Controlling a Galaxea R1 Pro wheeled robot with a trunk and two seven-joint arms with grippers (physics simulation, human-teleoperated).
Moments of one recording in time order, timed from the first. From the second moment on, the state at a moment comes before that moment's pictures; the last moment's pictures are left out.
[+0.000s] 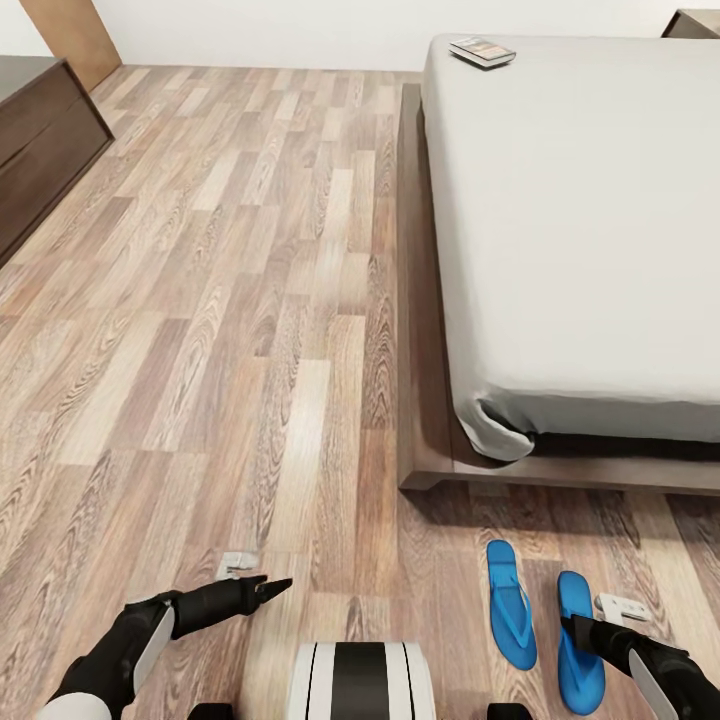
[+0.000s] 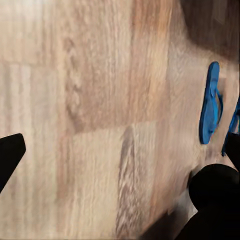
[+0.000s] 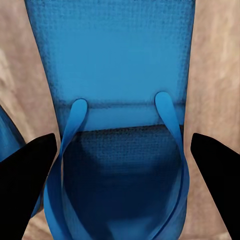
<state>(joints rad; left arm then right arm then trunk) -0.49 0.13 0.13 -0.64 0.08 0.33 -0.96 -0.40 -0.32 -0.13 -0.59 -0.20 0.30 0.19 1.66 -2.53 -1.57</state>
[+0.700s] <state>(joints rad) -0.48 0.11 0.19 -0.92 0.11 0.60 -1.16 -0.40 -0.32 -0.13 -0.59 -0.20 0.30 0.19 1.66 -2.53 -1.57</state>
